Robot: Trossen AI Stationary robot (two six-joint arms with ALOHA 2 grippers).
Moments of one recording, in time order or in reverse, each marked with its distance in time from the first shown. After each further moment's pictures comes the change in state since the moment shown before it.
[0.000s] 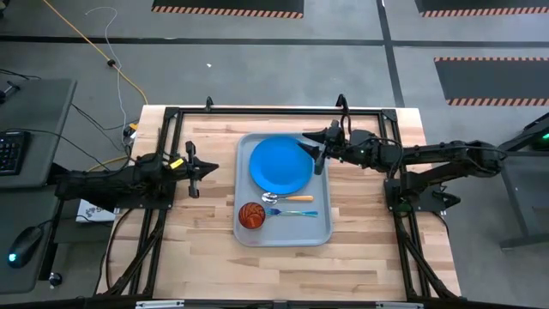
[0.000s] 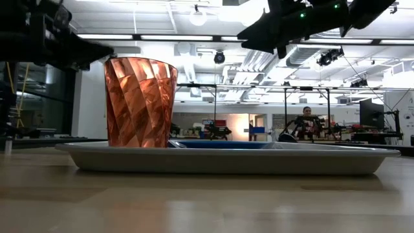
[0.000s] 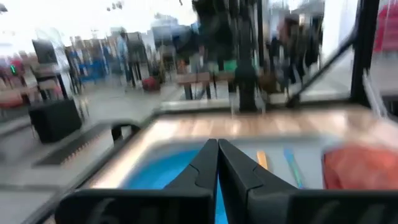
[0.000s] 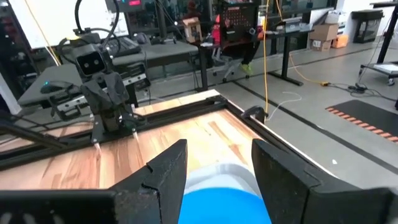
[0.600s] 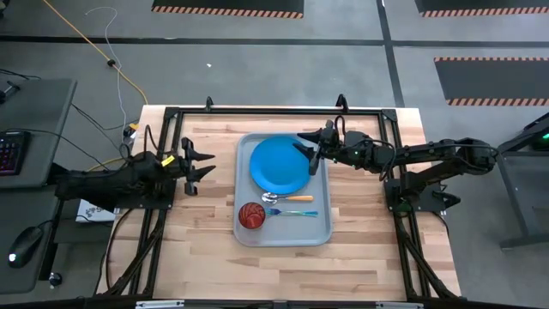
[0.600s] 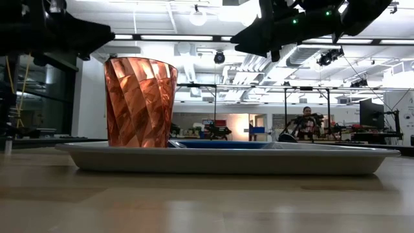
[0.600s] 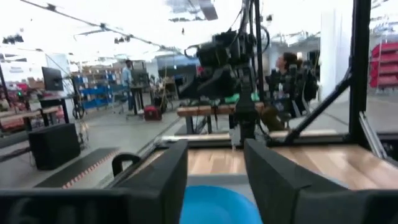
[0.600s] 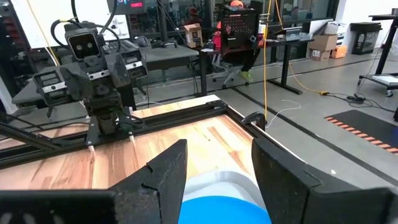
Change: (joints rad) left arm 0.000 0.002 0.015 0.125 0.006 -0.021; right arm 0.000 0.092 0.000 0.121 0.000 -0.035
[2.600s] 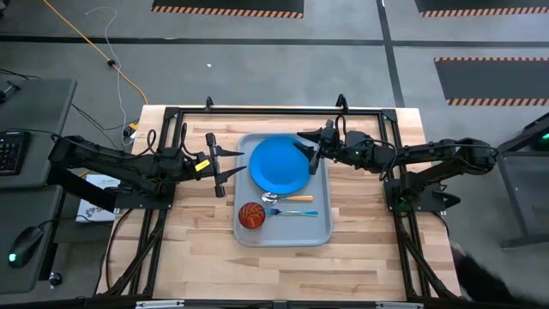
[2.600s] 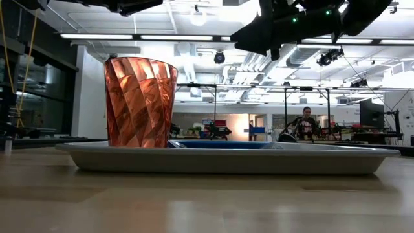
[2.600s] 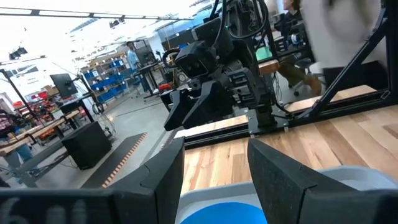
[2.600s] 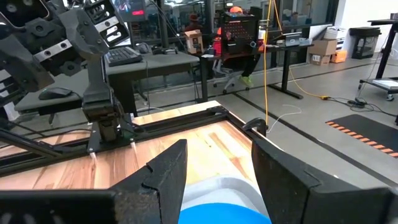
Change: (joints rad) left arm -0.236 0.776 0.496 0.120 -0.280 0.253; right arm 0.000 0.000 0.000 0.025 -0.001 0.001
